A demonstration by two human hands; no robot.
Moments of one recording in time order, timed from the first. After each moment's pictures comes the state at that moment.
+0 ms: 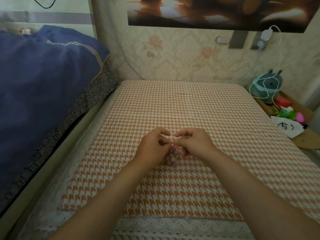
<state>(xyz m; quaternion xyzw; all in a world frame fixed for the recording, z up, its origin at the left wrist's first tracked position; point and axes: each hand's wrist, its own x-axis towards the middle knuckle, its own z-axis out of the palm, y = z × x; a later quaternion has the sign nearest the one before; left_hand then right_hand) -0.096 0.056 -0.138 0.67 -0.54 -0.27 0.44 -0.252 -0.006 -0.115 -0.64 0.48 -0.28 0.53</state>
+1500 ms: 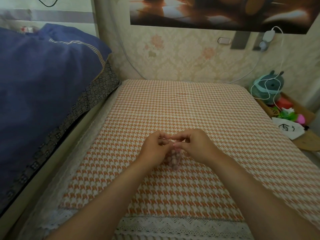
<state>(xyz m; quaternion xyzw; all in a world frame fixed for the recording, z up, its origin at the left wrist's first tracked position) -0.098 0.051 -0.151 0.65 -0.43 -0.39 0.49 -0.255 -0.010 -0.120 -0.82 0.39 -0.24 0.34</state>
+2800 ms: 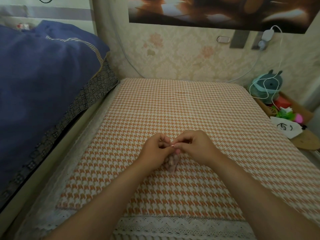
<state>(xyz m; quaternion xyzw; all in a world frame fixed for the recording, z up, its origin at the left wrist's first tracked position) -0.103 0.059 -0.152 0.61 -0.45 -0.41 0.50 -0.262 -0.012 -0.128 -0.79 0.37 -0.27 0.42</state>
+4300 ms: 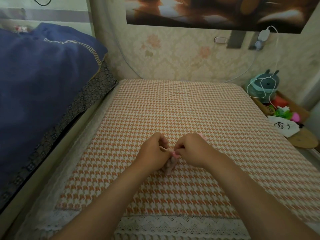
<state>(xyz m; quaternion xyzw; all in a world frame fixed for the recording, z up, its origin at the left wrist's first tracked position) -0.107 0.068 -0.137 0.72 -0.52 -0.28 0.37 -0.257 0.004 -0.114 -0.85 0.47 -0.06 0.24</state>
